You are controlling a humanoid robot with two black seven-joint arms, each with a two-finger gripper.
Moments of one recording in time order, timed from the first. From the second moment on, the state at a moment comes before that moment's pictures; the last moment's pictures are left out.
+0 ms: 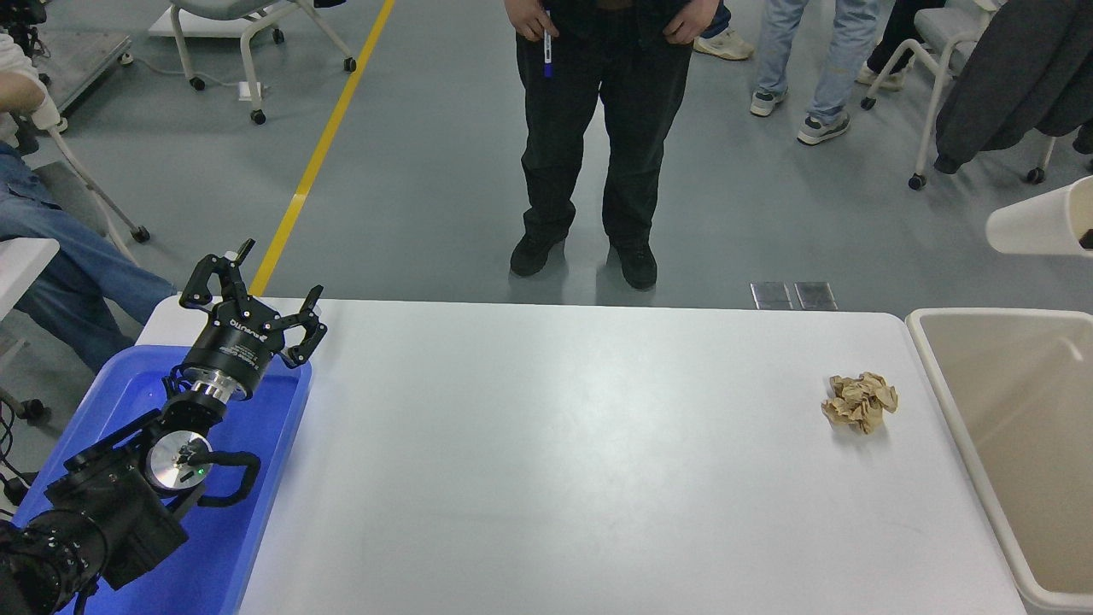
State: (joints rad) left arm -0.66 0.33 -0.57 -0.36 -0.18 -0.70 -0.53; right arm 1.14 -0.81 -0.22 0.10 -0.70 0.63 0.44
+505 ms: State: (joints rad) left arm -0.66 0.33 -0.57 -0.36 -0.18 -0.70 -0.53; right arm 0.92 -0.70 -0.22 0.01 -0.66 0.33 0.27
